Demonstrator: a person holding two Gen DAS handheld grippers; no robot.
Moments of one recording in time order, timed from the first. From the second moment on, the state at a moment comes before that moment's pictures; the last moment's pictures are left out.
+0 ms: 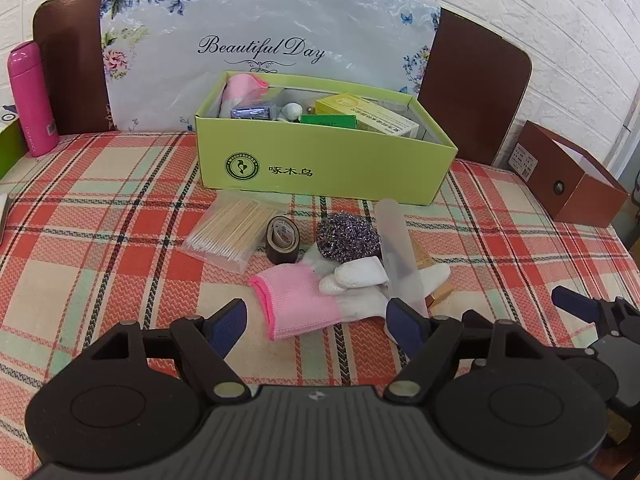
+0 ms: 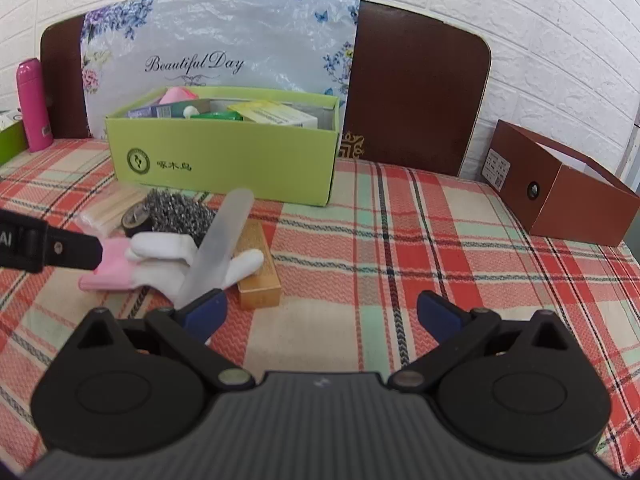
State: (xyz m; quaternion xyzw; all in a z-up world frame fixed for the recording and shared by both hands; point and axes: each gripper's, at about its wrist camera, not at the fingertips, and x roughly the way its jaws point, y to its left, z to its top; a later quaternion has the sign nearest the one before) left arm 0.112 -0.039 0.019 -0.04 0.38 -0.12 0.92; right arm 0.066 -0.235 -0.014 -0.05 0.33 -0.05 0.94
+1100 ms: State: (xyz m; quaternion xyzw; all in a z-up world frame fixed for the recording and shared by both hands) left arm 0.128 -0.012 -0.016 -0.01 0.42 -0.16 0.89; right arm 0.104 -0.239 -0.037 0.01 0.32 0.05 0.95
